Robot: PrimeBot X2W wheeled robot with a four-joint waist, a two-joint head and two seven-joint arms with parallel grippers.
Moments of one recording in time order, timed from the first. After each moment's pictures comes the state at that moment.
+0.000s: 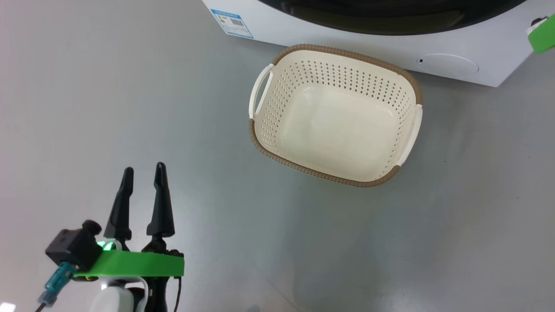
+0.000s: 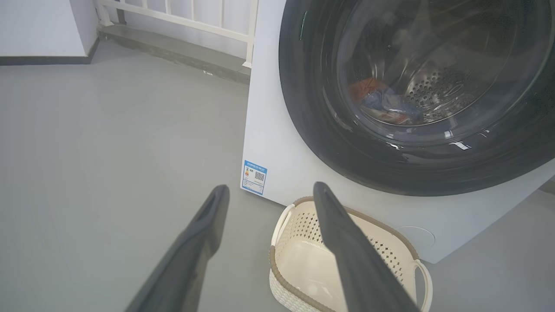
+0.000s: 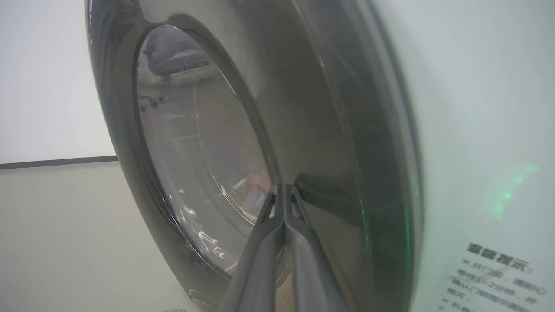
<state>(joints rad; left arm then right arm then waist) -0.25 0.03 -0.10 0.22 -0.50 -0.12 -0.26 -1.18 -0.63 0.71 0.58 0.75 0.14 -0.26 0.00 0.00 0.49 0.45</state>
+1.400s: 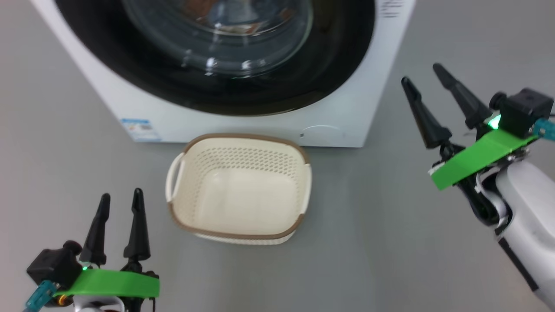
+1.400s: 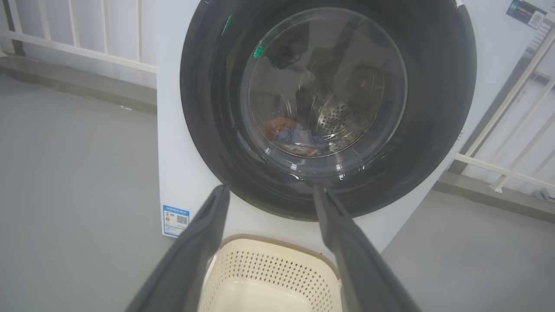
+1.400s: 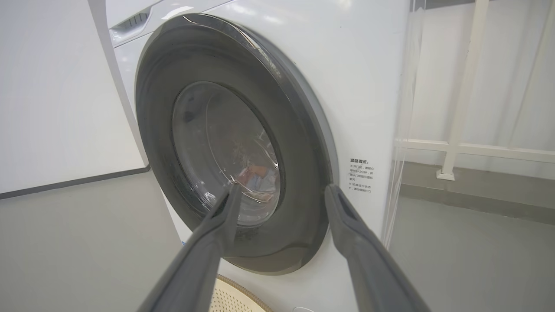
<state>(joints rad) -0.19 0.11 -0.06 0.27 -0.48 -0.13 -0.26 -0.68 -0.43 0.54 0.39 0.71 0.14 -0.26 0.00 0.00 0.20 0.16</state>
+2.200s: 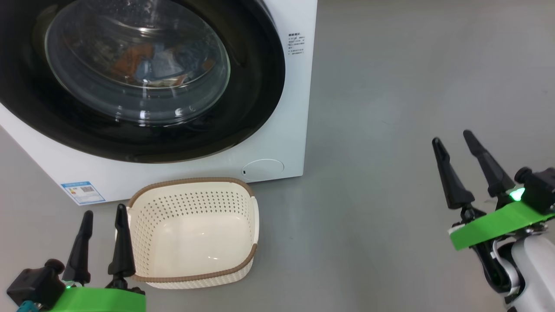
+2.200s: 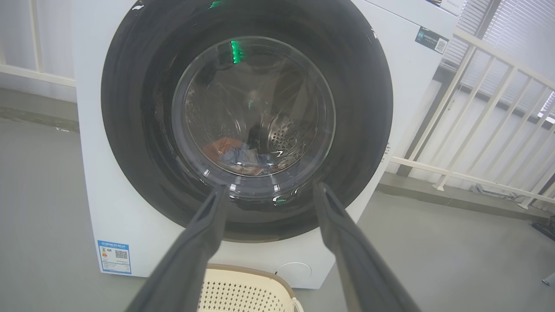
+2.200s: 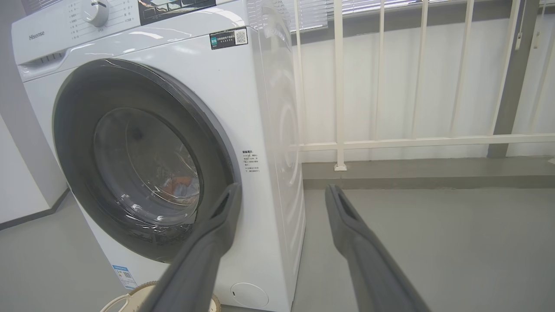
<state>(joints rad) -0.09 0.14 -0.03 0.17 -0.51 -0.09 -0.23 -0.30 -0.36 0.24 0.22 0.57 0.13 -0.26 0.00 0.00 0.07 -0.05</state>
